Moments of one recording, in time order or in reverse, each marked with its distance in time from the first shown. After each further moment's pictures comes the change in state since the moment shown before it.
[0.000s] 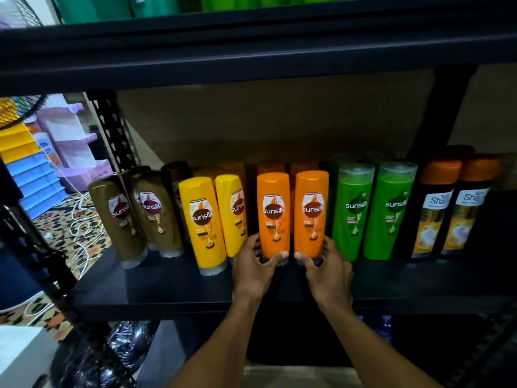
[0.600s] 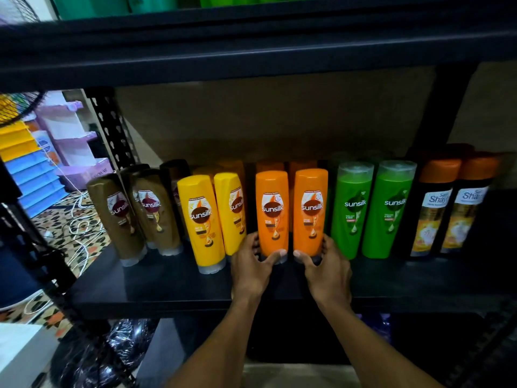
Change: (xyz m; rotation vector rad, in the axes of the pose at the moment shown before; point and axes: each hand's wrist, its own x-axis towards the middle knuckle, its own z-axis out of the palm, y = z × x) left_hand 0.000 0.000 0.002 -0.017 0.024 -0.010; right_hand -0.001 -0.001 0.000 0.003 -0.003 -0.024
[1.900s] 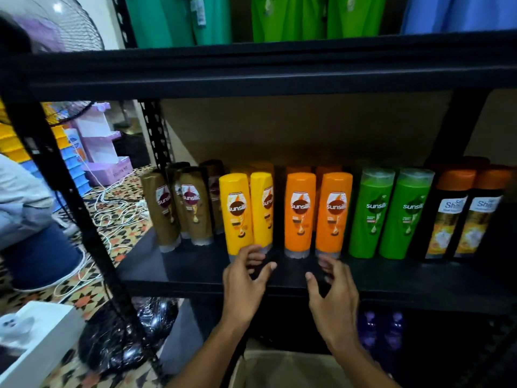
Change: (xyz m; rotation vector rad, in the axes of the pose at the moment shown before) left_hand -0.055 -0.014 -0.086 0.107 0.085 0.159; right_hand -0.098 -0.029 -0.010 0.050 0.047 -0.217
